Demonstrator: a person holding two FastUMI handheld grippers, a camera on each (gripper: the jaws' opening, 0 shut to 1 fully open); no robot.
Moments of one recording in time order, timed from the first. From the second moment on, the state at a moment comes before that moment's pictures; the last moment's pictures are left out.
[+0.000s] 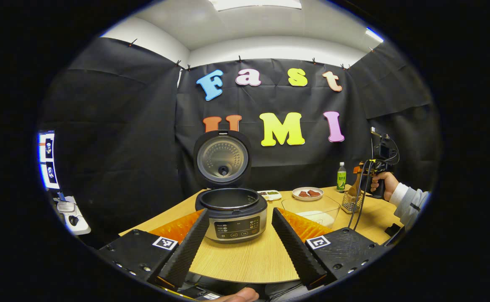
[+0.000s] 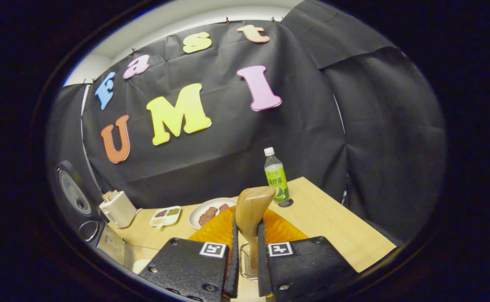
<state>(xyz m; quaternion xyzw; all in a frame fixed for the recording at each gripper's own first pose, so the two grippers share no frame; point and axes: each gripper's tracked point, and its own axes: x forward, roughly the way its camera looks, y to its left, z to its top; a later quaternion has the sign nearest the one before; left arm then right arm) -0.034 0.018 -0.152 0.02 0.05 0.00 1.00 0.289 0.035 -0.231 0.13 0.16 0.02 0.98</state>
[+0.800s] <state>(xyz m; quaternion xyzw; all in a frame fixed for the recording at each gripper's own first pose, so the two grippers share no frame) -0.017 0.003 -0.139 0.00 0.09 -0.02 1.00 0.140 0.007 -0.185 0.13 0.08 -0.01 0.99</state>
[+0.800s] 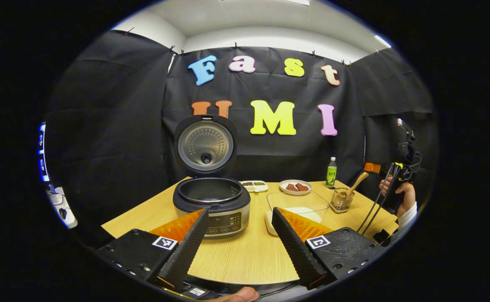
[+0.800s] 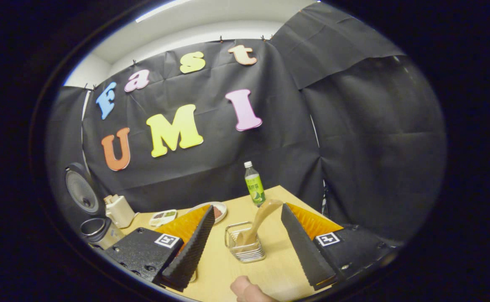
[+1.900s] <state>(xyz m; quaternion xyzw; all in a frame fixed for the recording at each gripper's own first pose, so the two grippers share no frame) 0.120 0.032 0.048 0.00 0.04 0.02 1.00 0.018 0.002 -0.180 0.07 0.09 0.06 0.99</state>
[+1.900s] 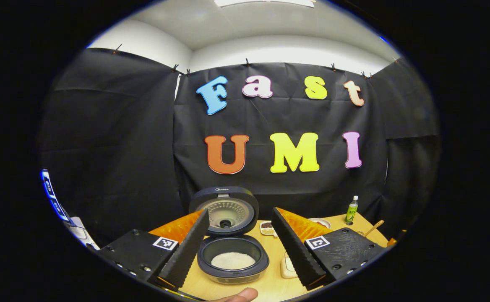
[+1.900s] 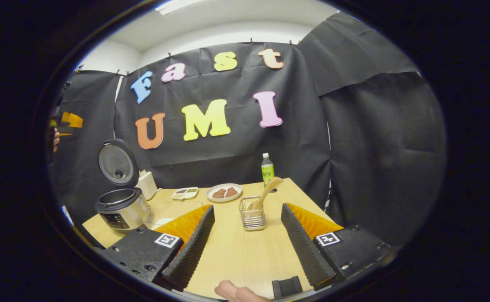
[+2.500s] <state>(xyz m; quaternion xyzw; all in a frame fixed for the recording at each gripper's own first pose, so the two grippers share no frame) 0.321 0.104 0.018 0.02 0.06 0.10 0.99 0.032 0.013 -0.162 0.06 0.03 0.11 0.99</state>
